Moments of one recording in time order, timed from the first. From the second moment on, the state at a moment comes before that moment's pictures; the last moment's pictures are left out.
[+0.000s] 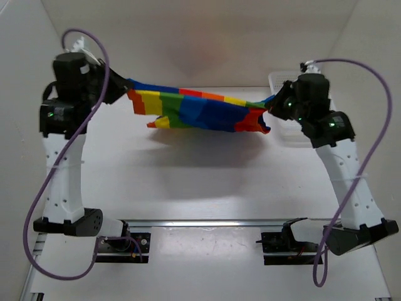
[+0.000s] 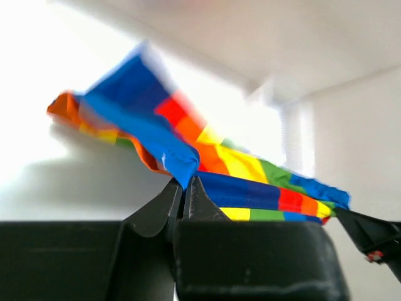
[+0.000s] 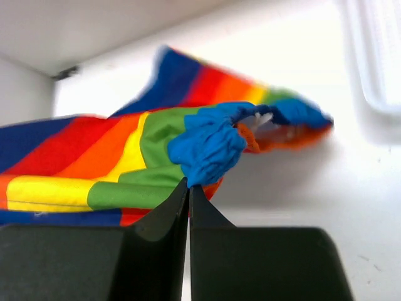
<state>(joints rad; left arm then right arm) -0.12 1.41 2.03 -1.02 0.13 -0.66 0.33 1.26 1.60 -0.83 0.06 0.57</state>
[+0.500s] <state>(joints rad) -0.09 1.02 2.32 -1.07 0.16 -0.76 0.33 1.07 2.14 -1.17 -0.29 0.44</state>
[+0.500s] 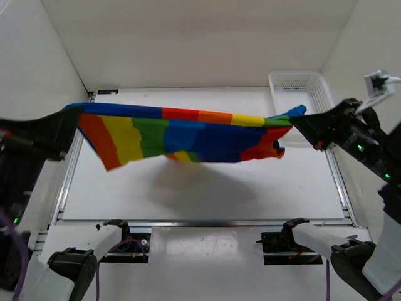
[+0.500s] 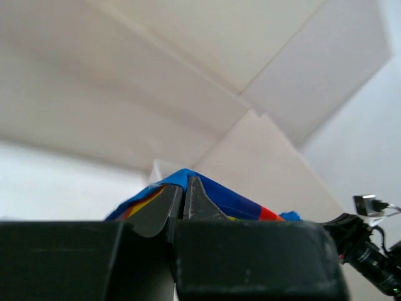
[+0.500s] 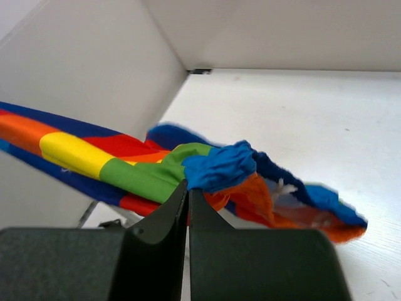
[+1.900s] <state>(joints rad) -0.08 2.18 2.42 -0.89 0.12 -0.59 0.21 2.05 1.91 -0.81 -0.14 0.39</state>
